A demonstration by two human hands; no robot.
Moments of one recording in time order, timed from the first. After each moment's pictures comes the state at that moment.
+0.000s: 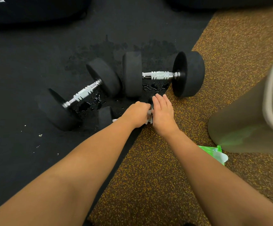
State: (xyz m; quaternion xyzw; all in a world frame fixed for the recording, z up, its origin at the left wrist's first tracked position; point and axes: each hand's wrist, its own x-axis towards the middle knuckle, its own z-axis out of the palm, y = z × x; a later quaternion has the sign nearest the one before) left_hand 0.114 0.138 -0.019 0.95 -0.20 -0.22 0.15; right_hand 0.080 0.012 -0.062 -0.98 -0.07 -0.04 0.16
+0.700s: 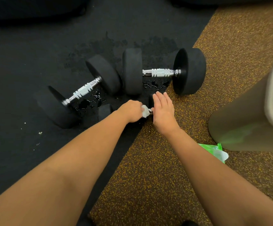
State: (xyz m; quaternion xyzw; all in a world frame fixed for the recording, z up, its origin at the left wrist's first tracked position) left_hand 0.126 0.153 -0.020 0.94 -0.16 -0.28 0.09; right_hand 0.078 0.011 -0.065 -0.98 -0.07 -0.06 0.17
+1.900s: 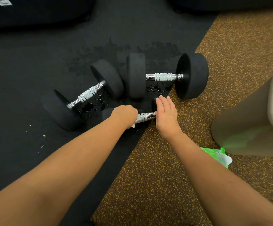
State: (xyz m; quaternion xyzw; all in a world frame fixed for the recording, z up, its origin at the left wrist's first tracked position) left_hand 0.110 0.170 0.008 0.94 -0.17 -0.27 -0.12; right_hand 0.075 0.014 -0.060 -0.98 -0.04 -0.04 0.17
